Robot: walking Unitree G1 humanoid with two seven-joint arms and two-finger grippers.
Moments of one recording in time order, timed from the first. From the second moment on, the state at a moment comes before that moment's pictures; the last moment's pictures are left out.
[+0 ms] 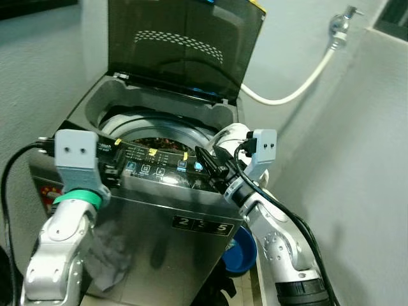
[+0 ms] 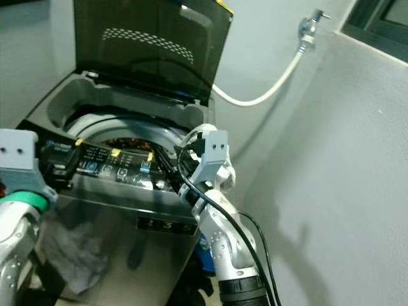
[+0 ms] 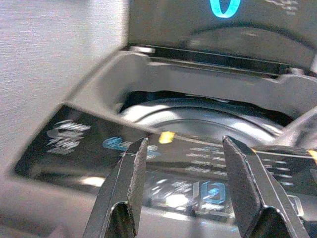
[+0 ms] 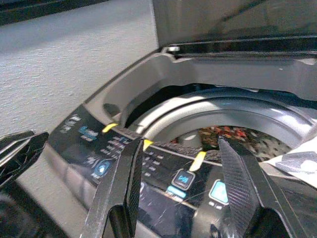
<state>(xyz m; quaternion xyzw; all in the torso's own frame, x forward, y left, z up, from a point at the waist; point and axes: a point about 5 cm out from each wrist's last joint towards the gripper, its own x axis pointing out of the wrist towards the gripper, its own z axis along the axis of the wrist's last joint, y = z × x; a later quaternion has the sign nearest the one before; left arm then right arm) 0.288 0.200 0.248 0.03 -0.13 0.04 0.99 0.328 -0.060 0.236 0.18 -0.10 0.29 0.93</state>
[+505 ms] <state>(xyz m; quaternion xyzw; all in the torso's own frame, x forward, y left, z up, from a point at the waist) 0.289 0.194 0.243 0.01 -0.12 0.04 0.99 0.330 -0.068 0.235 0.18 -0.10 0.28 0.94</state>
